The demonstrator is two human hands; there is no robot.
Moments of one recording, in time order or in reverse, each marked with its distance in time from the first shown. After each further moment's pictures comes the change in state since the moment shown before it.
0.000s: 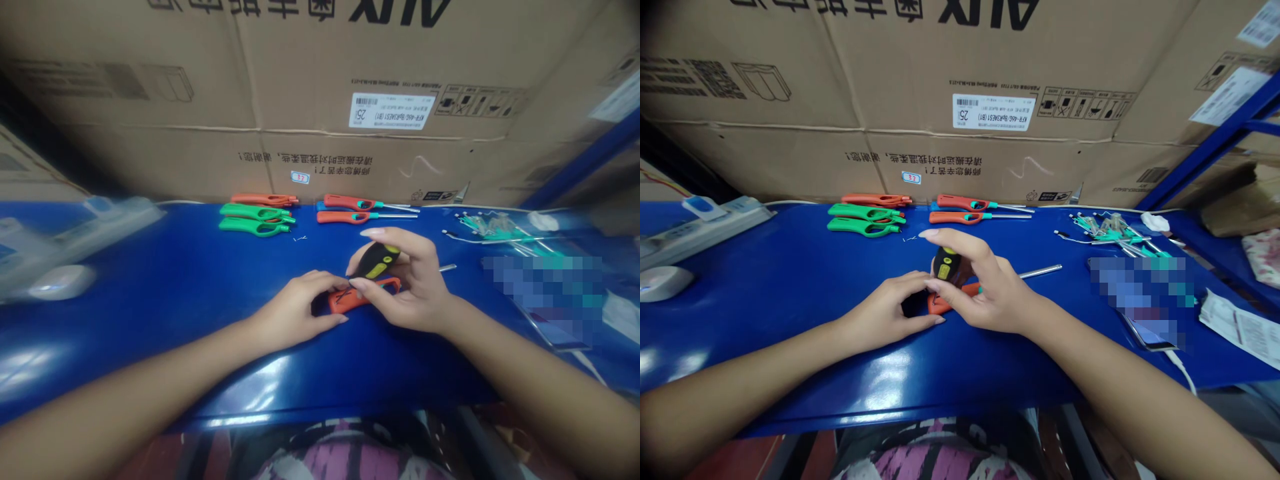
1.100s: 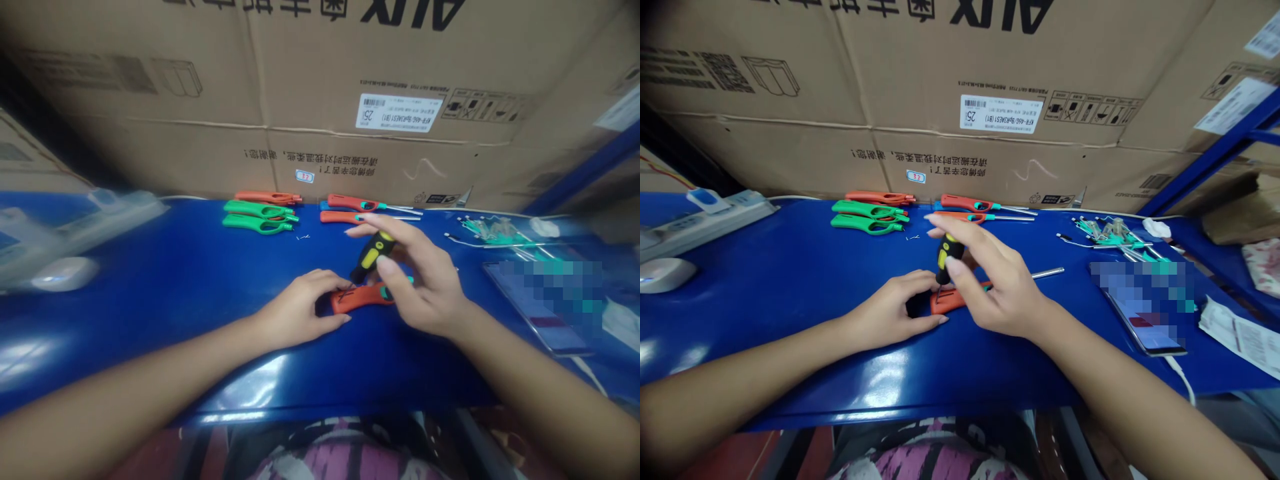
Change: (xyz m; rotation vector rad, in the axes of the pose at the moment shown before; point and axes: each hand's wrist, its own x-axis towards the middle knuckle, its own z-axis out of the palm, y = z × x) left_hand -0.001 0.000 0.002 0.004 0.017 0.027; right_hand 0.013 -0.017 -0.011 -0.195 -0.014 -0.011
